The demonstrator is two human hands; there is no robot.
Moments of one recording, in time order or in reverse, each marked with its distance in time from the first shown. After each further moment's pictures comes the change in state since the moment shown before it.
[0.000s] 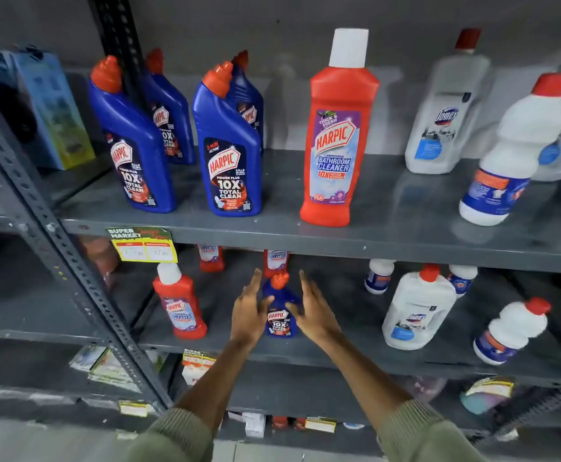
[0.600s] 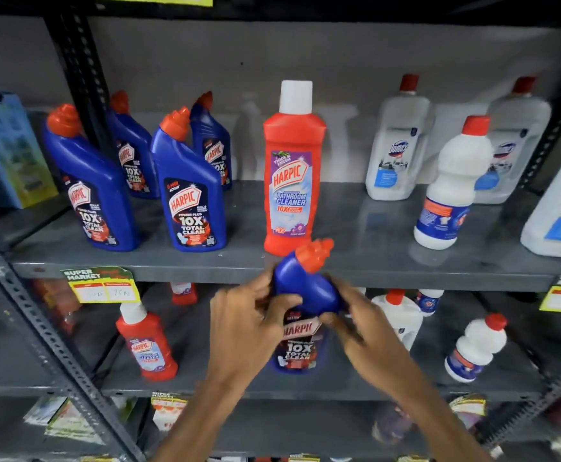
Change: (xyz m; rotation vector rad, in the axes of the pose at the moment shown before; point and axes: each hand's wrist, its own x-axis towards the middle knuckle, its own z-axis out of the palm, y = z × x) left_hand -0.054 0.194 -0.093 -0.241 0.096 0.350; right_hand -0.116 -0.076 -0.194 0.355 0.174 -0.254
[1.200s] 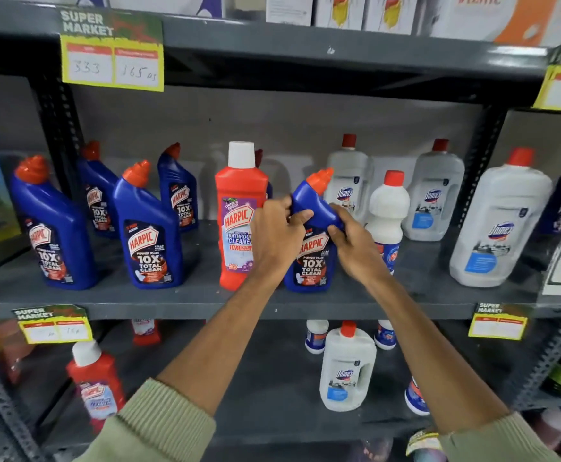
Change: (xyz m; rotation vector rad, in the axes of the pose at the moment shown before) left_hand 0.143 0.089 0.092 -0.007 0.130 0.060; right_hand 0.108 -0.010 -0.122 -0.123 0.250 -0.022
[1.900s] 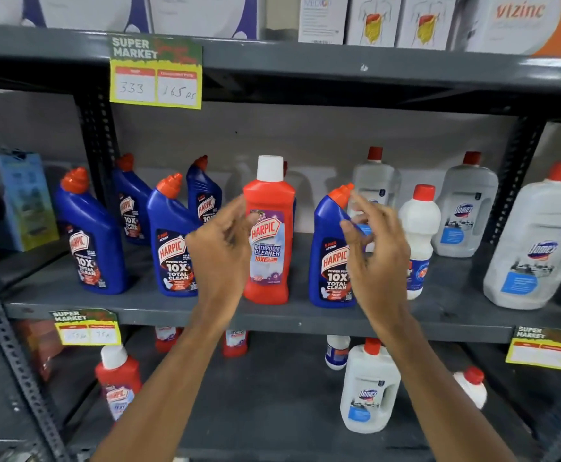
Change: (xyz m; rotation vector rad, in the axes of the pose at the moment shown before) left_hand -0.022 -0.025 -0.096 -0.091 0.333 0.097; right_hand -0.026 -0.045 0.022 -0.081 0.479 -0.369
